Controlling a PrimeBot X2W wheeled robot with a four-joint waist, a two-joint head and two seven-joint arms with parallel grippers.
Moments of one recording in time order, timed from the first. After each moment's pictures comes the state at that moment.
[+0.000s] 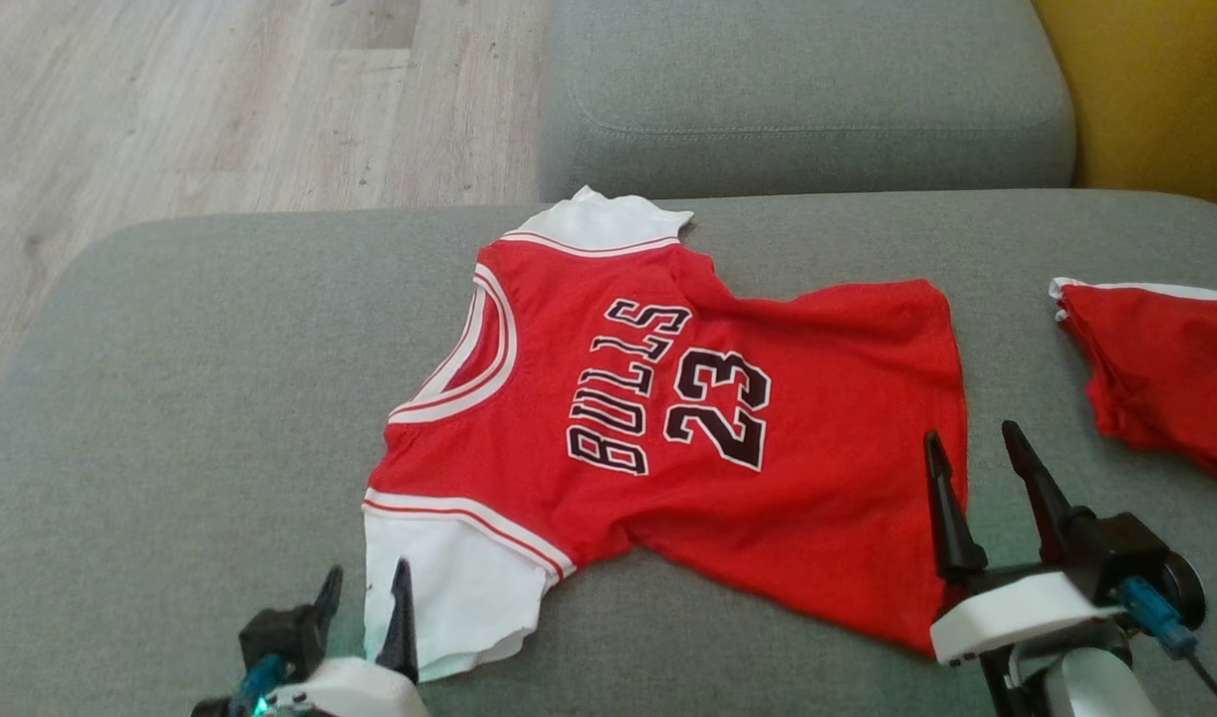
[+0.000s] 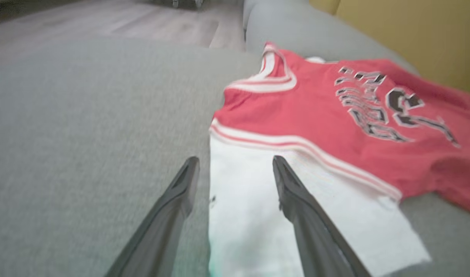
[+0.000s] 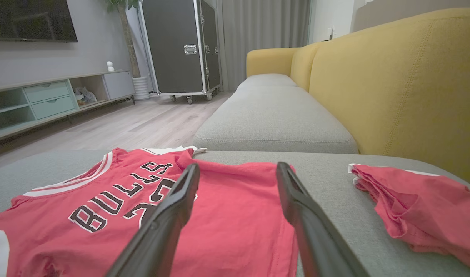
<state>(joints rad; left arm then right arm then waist) -0.08 0.04 -0.17 0.61 -0.28 -0.05 -0.18 -0.02 -0.05 0.02 0.31 0.06 0.13 -0.25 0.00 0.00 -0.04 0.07</state>
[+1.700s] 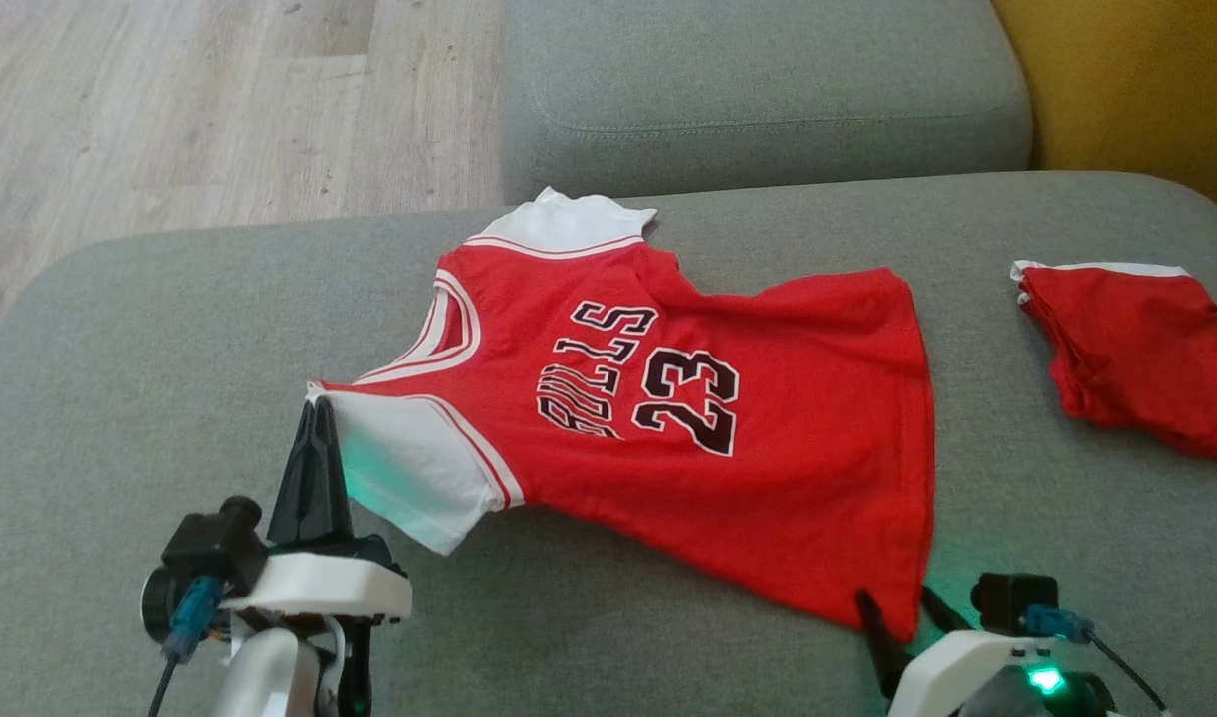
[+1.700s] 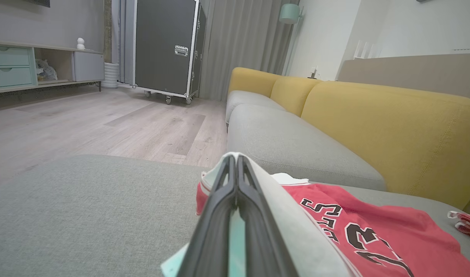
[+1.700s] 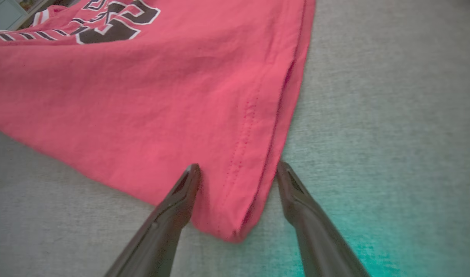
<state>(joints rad) -0.17 0.05 -0.12 0.39 -0.31 -0.02 -0.25 -0.03 -0.05 0.13 0.62 0.25 0.13 0.05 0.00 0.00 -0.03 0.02</state>
